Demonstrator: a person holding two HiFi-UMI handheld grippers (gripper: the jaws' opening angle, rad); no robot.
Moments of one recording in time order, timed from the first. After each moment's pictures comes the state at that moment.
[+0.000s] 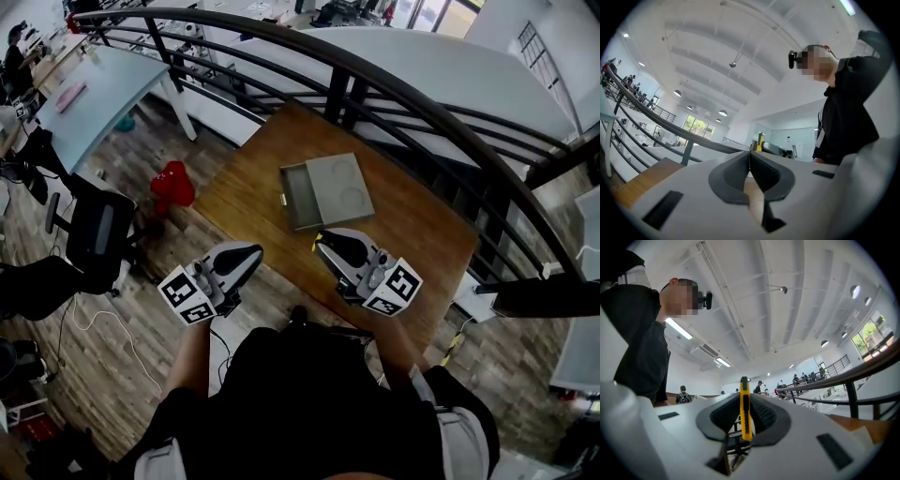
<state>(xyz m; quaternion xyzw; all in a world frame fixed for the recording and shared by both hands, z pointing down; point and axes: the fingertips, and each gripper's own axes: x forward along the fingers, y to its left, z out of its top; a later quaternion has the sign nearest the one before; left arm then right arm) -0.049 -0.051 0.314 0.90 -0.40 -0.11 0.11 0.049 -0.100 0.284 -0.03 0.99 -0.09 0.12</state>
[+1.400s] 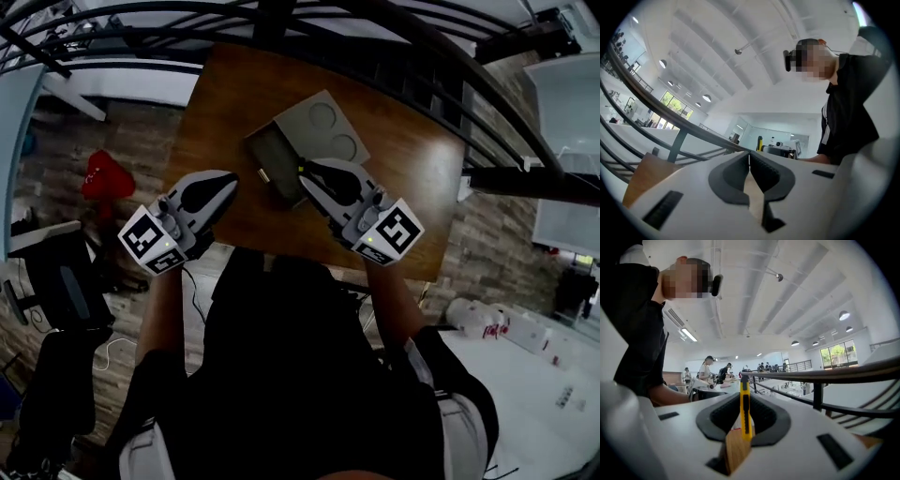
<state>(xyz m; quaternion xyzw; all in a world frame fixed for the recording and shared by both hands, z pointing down) -0.176 -0.261 0.366 0.95 -0.21 -0.11 0.18 -0.080 -0.269 0.342 -0.25 0.97 -0.07 -0.03</state>
